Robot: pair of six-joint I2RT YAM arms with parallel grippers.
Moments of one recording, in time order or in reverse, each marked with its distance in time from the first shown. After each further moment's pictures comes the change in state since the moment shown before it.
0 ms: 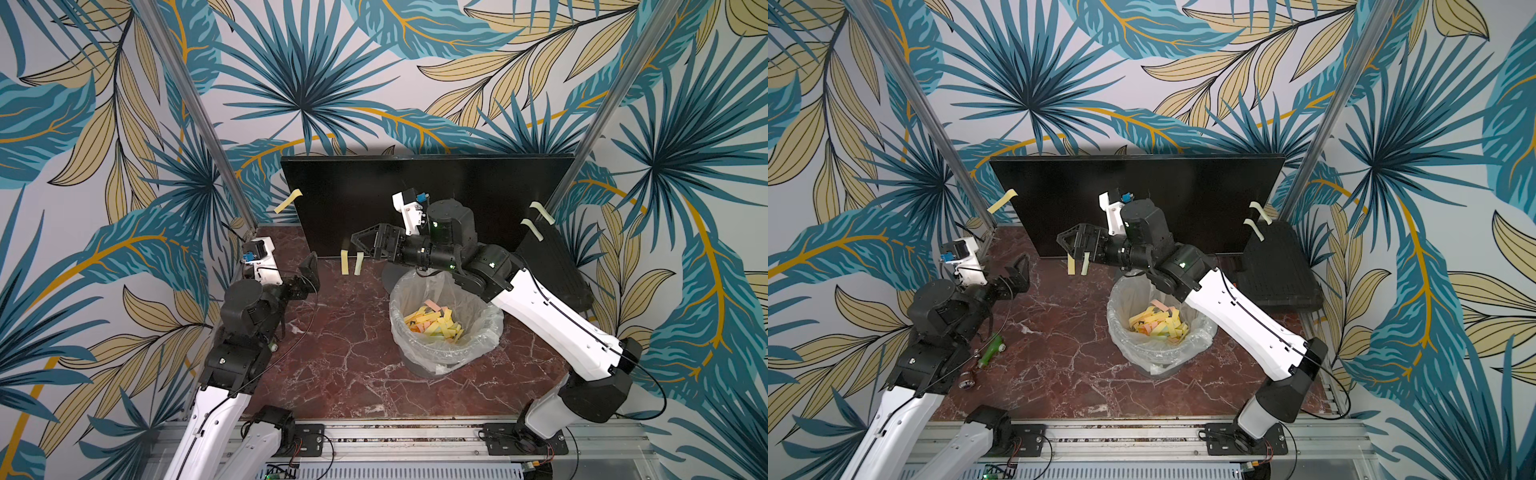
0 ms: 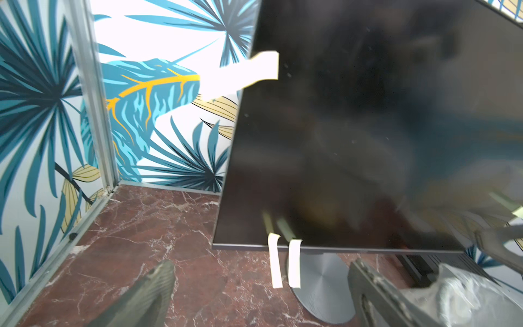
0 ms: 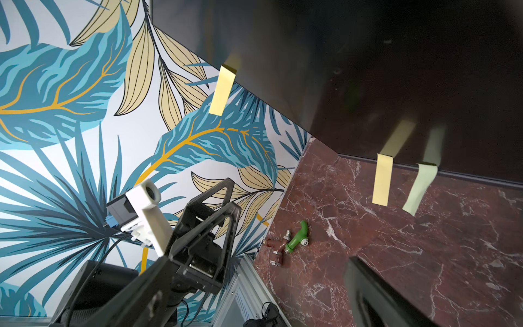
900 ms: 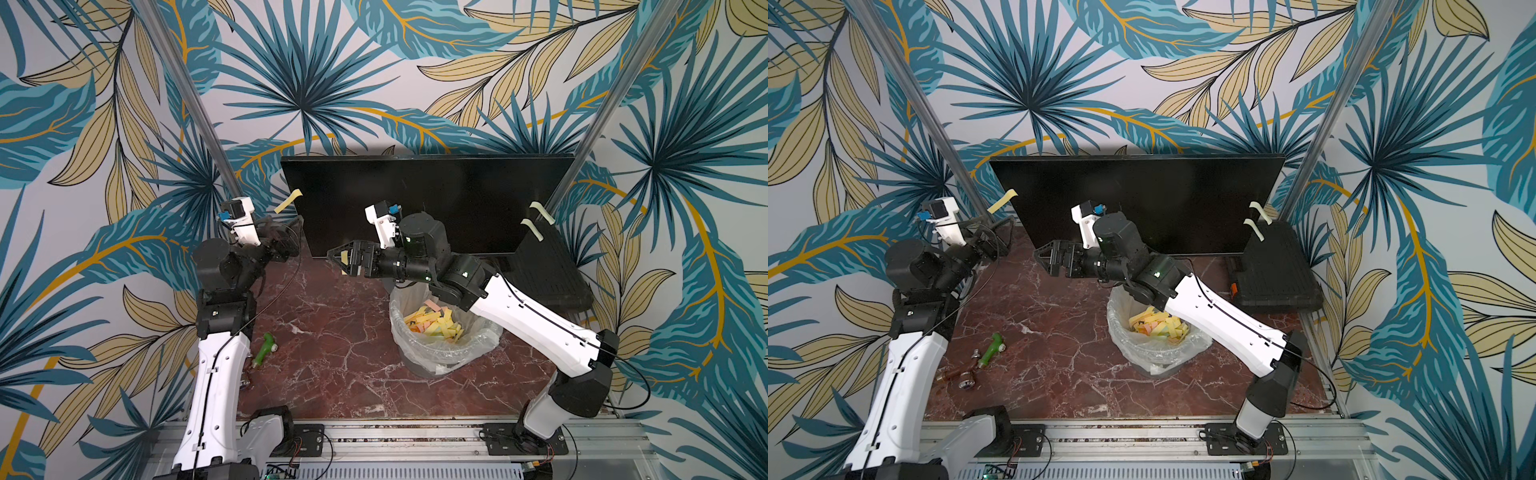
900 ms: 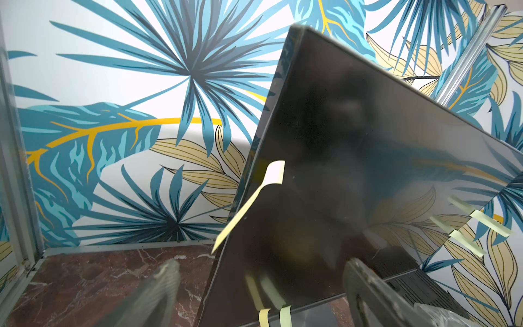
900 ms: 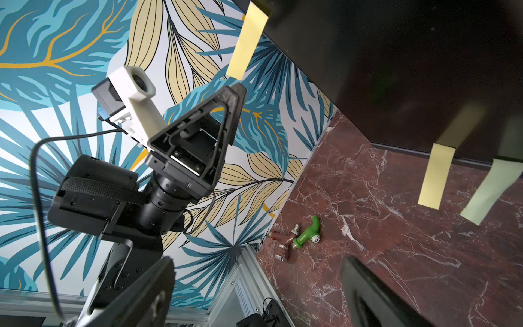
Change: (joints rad) left arm 0.330 0.308 0.175 0.288 0.538 -0.061; right arm 0.098 0.064 -0.003 0.070 0.034 -0.027
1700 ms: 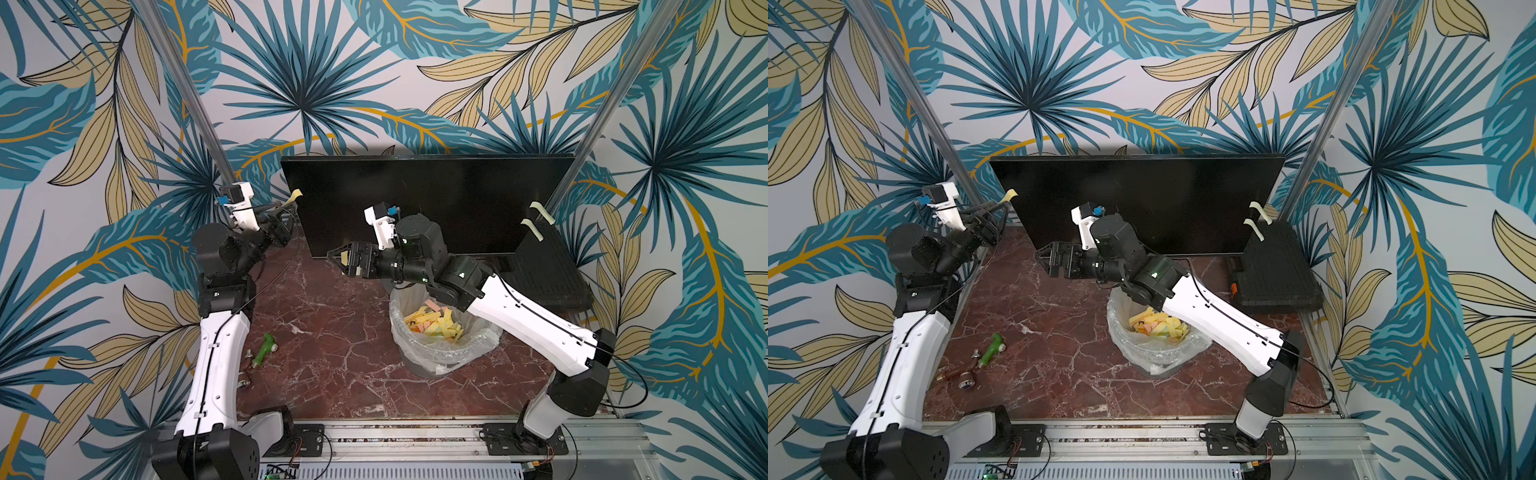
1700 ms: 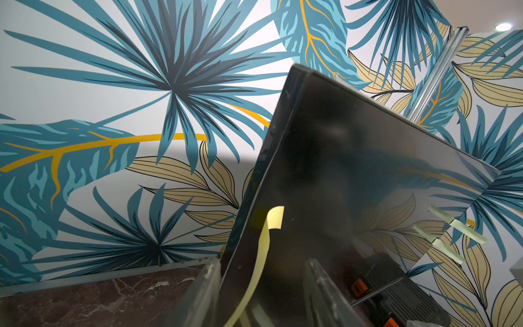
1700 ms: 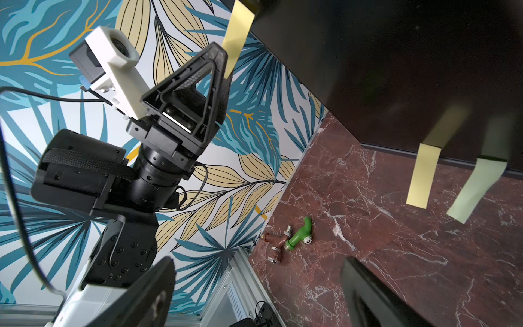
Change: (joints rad) left arm 0.013 0.114 0.065 0.110 0.074 -0.055; right arm 0.005 0.011 -0.002 -0.009 0.034 -0.011
